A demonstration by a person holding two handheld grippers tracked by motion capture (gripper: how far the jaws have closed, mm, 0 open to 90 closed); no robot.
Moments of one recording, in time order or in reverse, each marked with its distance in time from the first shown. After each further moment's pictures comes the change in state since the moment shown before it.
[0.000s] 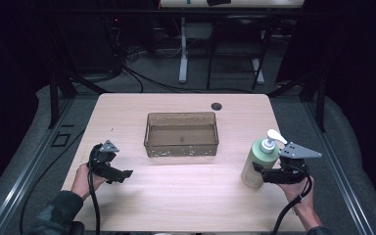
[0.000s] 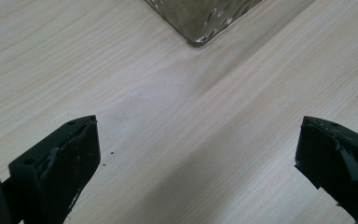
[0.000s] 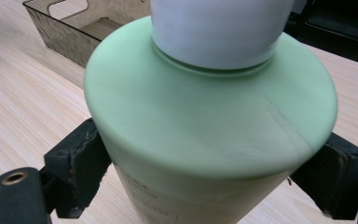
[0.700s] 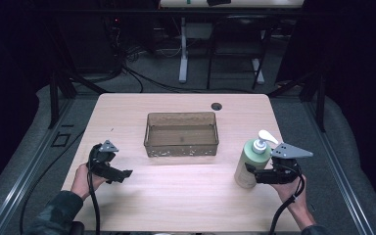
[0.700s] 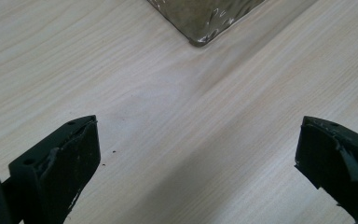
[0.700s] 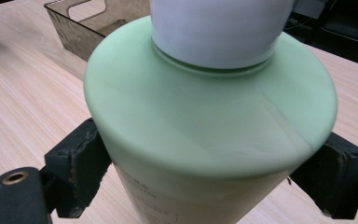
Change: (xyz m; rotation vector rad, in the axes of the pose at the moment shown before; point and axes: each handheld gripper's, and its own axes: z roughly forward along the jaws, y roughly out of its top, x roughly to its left) left arm 0.001 -0.001 -0.001 -0.002 0.007 -0.006; right arm 0.015 0.007 0.011 -0.005 0.045 -0.027
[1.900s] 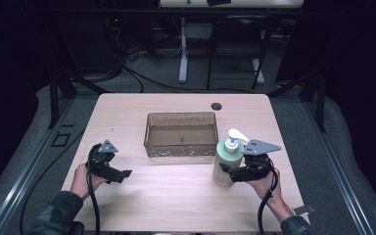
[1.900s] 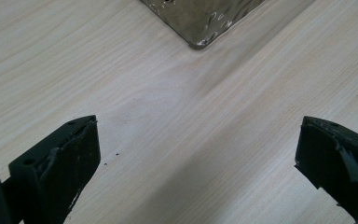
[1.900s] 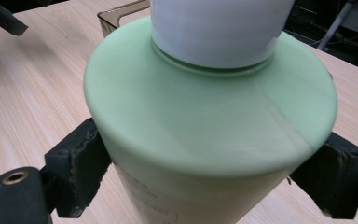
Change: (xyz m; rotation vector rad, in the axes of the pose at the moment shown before) left arm 0.001 0.000 -0.002 -0.012 -0.006 0.015; right arm 0.042 0.028 0.044 -0.001 0.126 -0.076
